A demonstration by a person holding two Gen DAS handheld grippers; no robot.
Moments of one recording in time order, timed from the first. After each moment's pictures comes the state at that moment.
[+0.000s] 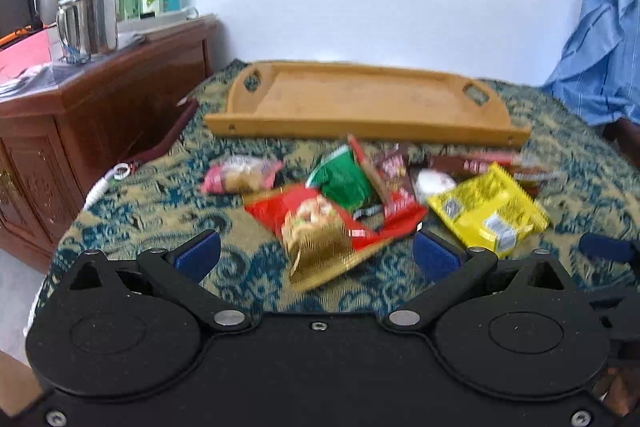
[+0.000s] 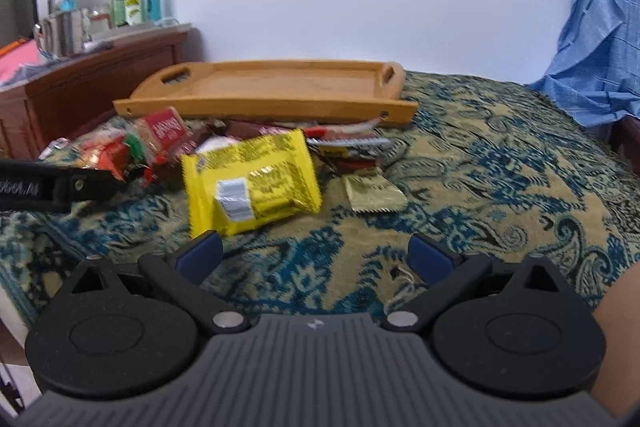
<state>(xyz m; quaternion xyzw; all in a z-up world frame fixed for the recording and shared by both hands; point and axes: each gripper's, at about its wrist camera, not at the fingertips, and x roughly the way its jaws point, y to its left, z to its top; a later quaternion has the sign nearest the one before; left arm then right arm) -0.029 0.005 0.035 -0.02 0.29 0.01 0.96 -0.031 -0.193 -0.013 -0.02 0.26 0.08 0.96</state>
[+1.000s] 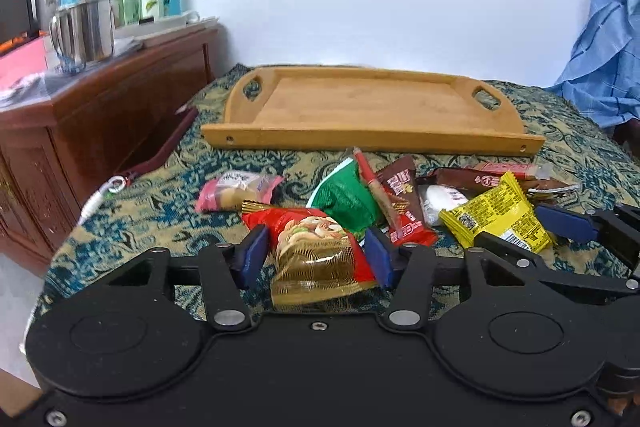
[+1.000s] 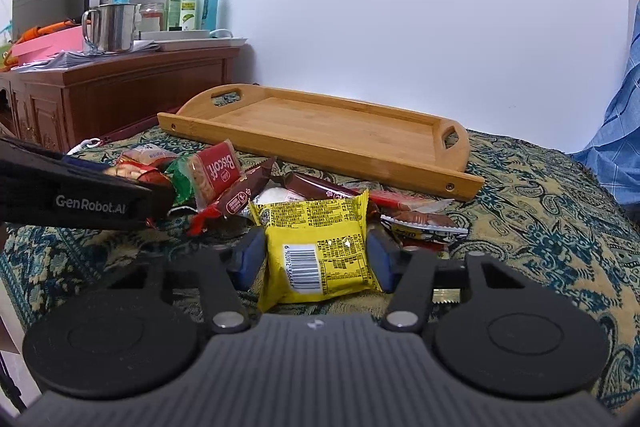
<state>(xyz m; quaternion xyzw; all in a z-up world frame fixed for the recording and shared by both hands) -0.009 0.001 0.030 0.00 0.29 0.02 0.96 -0.009 -0.154 -0.001 -0.08 0.21 0.13 0.97</state>
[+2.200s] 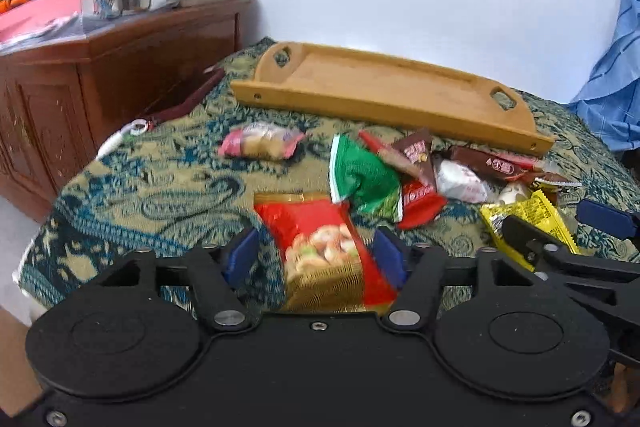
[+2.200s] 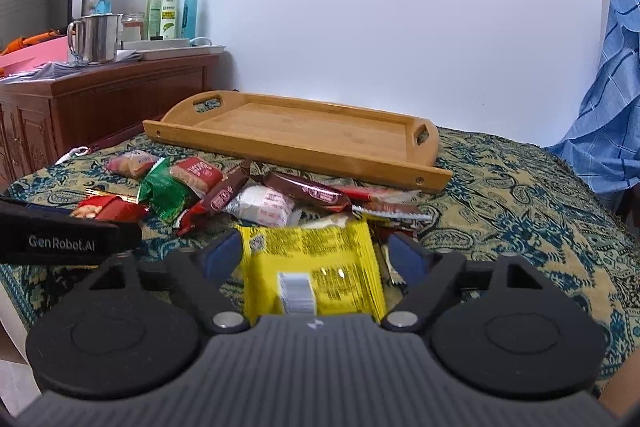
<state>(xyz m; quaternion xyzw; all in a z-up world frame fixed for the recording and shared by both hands) -0.034 0.011 0.017 -0.06 0.30 0.05 0.95 -0.026 -0.162 0.005 -0.07 0.20 0.10 0.97</state>
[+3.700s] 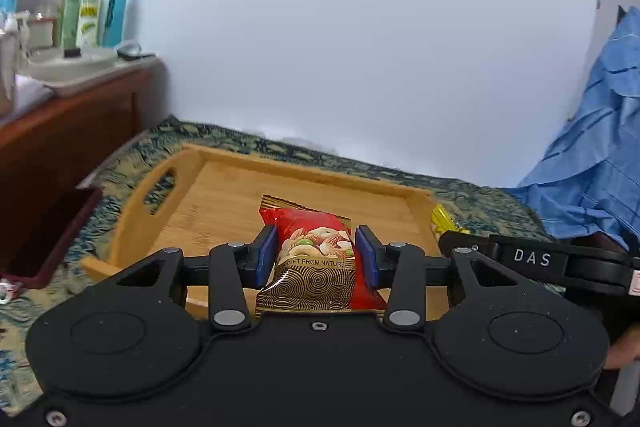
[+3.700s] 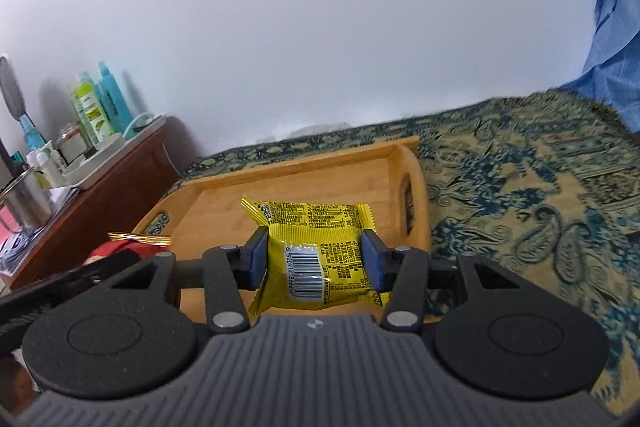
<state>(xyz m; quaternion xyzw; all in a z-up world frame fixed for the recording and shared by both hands) 0.150 -0.014 0.092 -0.11 0.25 -0.04 0.96 0.169 -0.226 0.068 0.13 0.27 0.11 0.95</state>
